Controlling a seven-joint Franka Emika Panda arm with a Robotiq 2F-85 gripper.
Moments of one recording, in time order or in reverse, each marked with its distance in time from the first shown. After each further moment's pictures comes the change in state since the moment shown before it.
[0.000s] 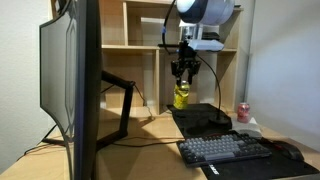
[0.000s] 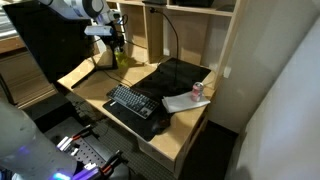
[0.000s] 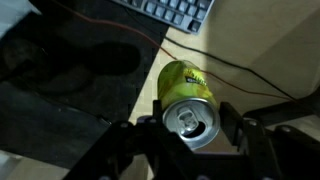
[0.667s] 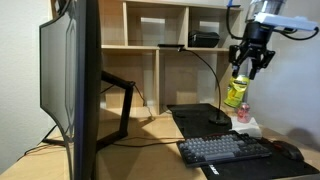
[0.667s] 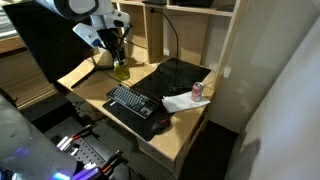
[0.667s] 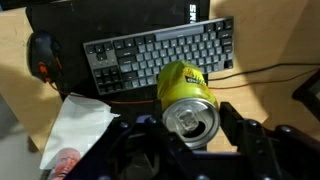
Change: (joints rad) arm -0.140 -0.512 -0.211 -0.408 0.212 -0.136 0.069
